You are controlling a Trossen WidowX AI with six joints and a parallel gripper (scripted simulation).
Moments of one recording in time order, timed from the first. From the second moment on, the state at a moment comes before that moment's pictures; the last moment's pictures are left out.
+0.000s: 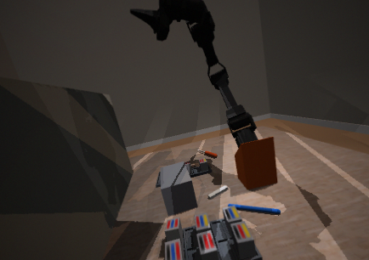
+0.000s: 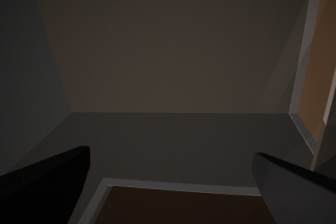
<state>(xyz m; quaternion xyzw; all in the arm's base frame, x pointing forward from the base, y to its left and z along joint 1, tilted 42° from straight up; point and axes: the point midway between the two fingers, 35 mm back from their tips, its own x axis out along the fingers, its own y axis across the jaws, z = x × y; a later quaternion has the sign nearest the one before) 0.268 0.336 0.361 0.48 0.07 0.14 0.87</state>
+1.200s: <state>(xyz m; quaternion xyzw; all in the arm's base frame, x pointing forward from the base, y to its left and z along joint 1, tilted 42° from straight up) 0.399 0.117 0.108 -0.18 0.53 -0.21 0.80</state>
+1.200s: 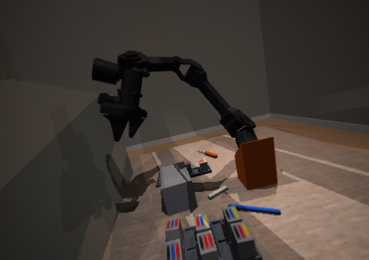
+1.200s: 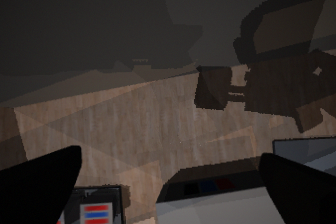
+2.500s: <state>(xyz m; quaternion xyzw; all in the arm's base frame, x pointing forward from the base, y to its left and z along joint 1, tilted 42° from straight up) 0.343 0.165 -0.065 -0.55 0.70 0.15 0.43</state>
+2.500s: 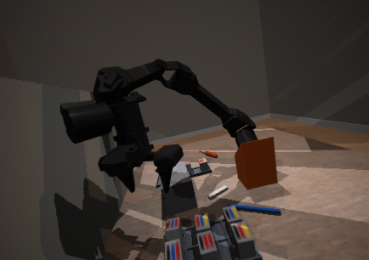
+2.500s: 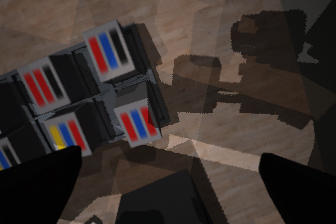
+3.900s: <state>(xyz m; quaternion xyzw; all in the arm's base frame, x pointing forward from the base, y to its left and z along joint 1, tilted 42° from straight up) 0.318 0.158 -0.172 -0.63 0.65 0.30 0.31</state>
